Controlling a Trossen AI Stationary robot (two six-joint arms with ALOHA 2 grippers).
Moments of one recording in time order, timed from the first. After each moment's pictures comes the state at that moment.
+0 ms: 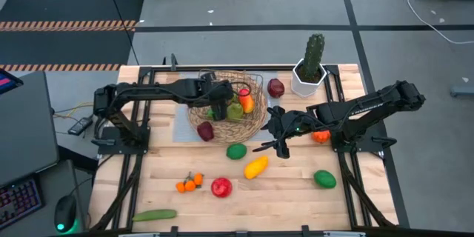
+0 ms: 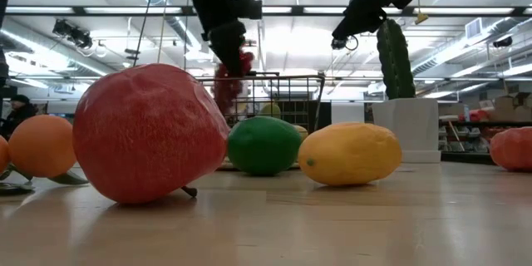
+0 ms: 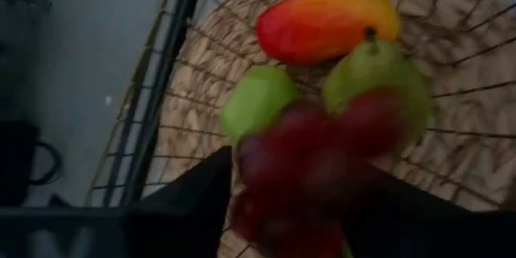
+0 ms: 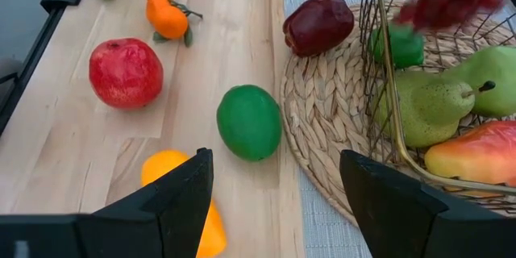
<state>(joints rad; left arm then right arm) 0.17 1.67 1.40 -0.80 -0.47 0.07 0.18 1.27 0.93 -0.36 0.14 0.13</state>
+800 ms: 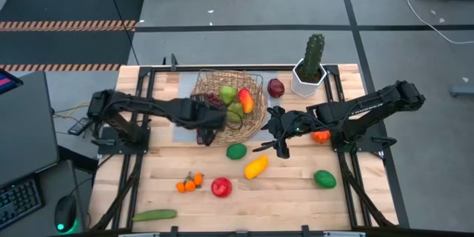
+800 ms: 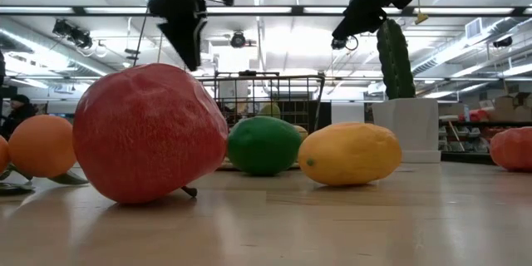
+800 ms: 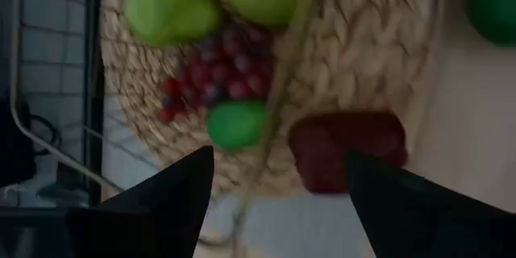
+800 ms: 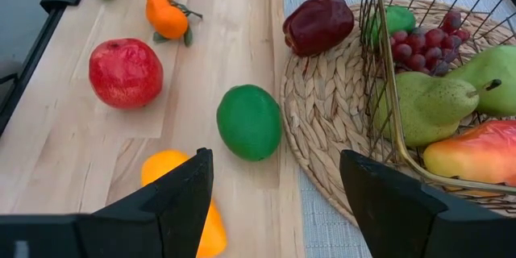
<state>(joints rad) -0.08 1.63 1.40 -1.17 -0.46 -0.17 0.18 1.27 0.93 -0.36 0.14 0.13</state>
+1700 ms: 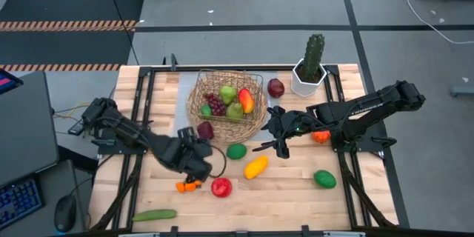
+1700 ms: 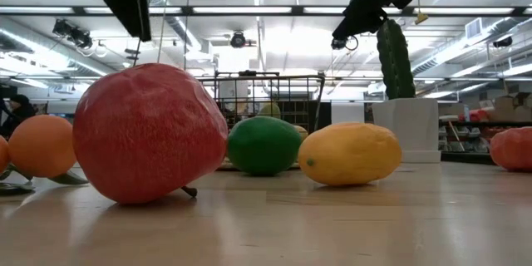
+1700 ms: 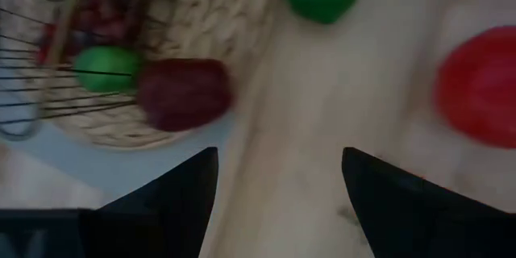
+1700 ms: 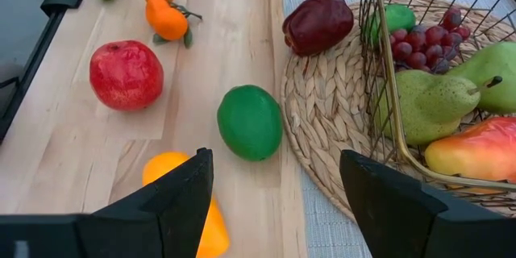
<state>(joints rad) -0.50 1.64 1.40 -1.20 -0.43 -0.73 0.18 1.27 0.93 -0.36 0.14 0.15</state>
